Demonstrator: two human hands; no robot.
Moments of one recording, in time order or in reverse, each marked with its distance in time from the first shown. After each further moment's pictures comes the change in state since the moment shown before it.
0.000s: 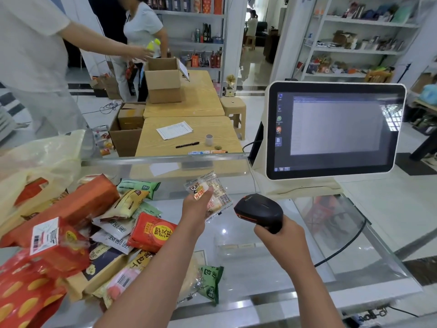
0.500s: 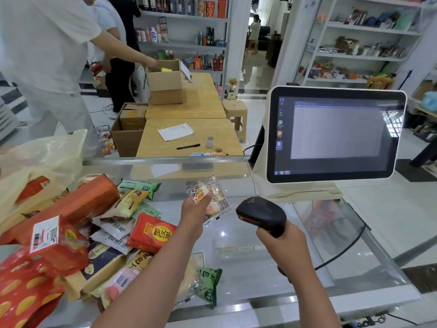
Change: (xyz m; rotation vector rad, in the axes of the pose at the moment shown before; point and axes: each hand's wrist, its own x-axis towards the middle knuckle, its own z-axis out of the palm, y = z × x) left_hand 0.002 -0.006 -0.006 0.067 0.024 -0.005; right_hand -0.001 0.004 -0.003 0.086 -0.019 0.051
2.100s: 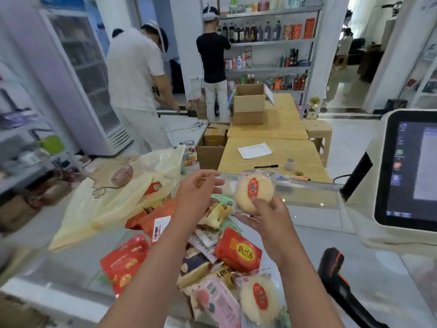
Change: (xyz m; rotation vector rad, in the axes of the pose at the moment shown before) left_hand -0.084 0.152 -0.123 0.311 0.275 0.504; right_hand 0.013 -0.120 0.161 0.789 -0.482 0.099
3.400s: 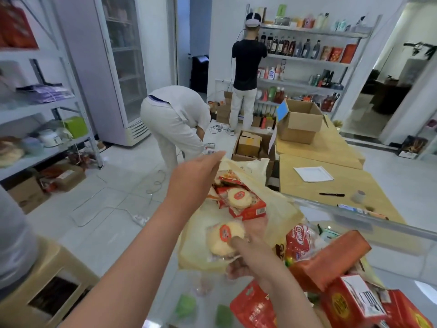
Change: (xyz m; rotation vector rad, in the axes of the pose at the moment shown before) left_hand 0.187 -0.038 -0.376 0.890 0.263 0.918; right_hand 0.023 0.162 0.359 -0.499 -0.235 0.377
